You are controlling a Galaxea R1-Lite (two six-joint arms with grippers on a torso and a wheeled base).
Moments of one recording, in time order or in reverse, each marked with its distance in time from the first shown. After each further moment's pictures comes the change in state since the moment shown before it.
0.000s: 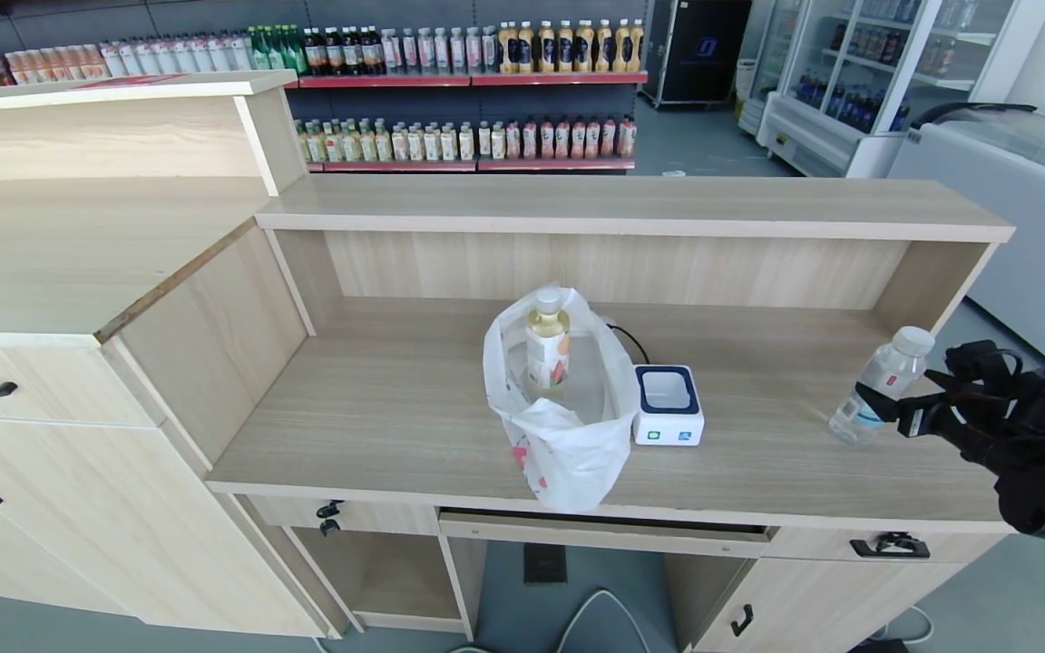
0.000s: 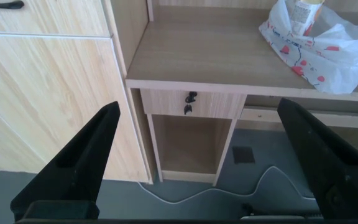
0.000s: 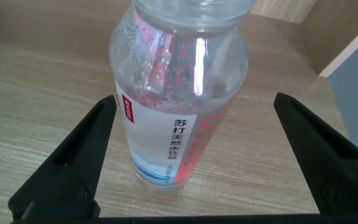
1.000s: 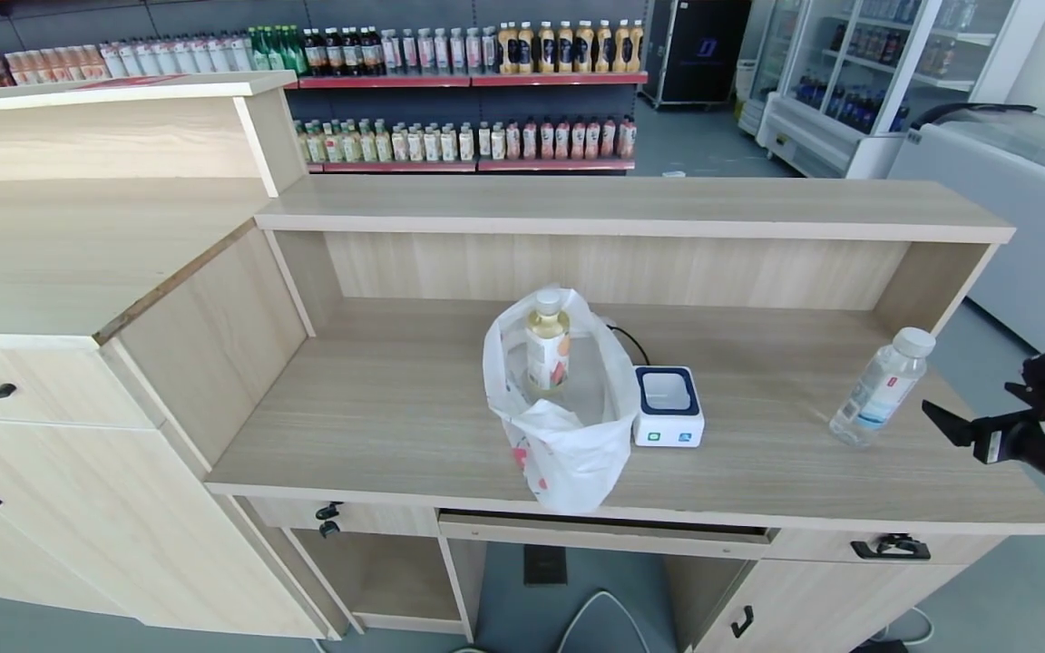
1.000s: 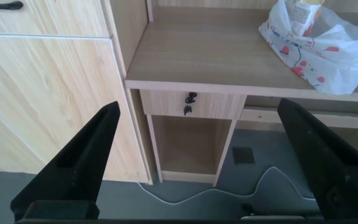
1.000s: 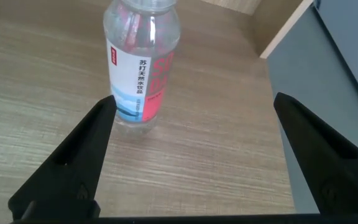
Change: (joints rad) left arm 0.000 0.000 0.000 0.000 0.000 0.000; right arm -0.109 -0.244 0.310 -0.011 0.005 -0.130
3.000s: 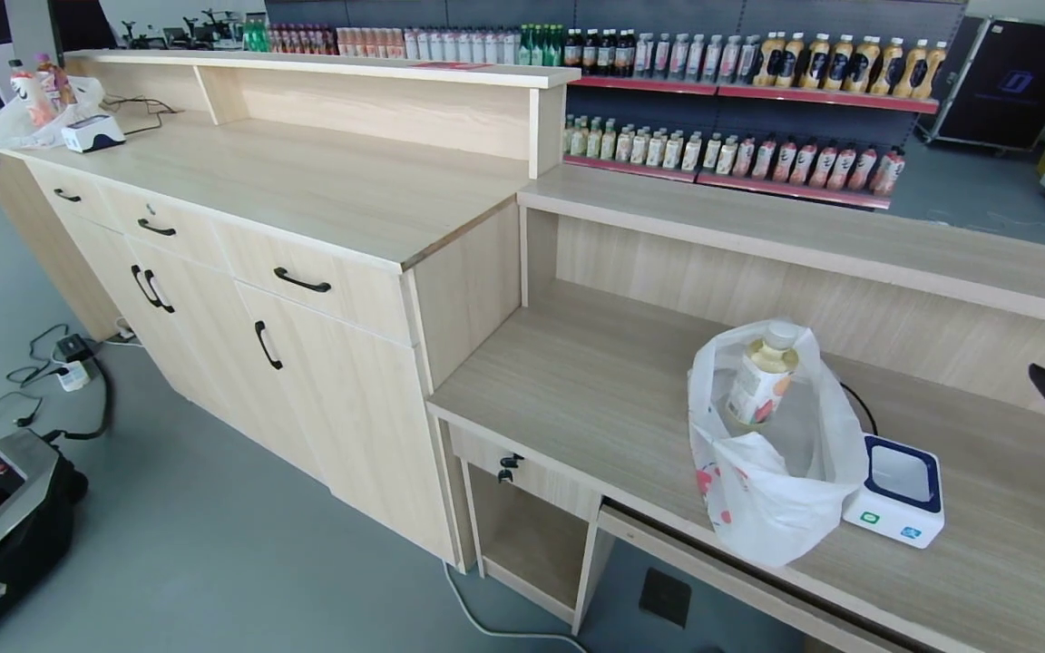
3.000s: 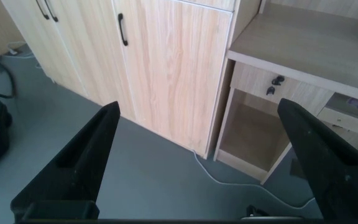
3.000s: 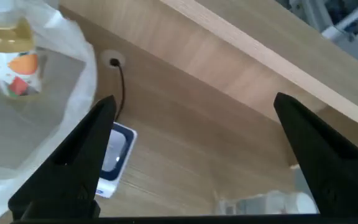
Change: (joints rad) left arm 0.000 0.000 0.000 0.000 0.000 0.000; right arm 0.128 -0.765 0.156 0.583 -0.512 -0.099
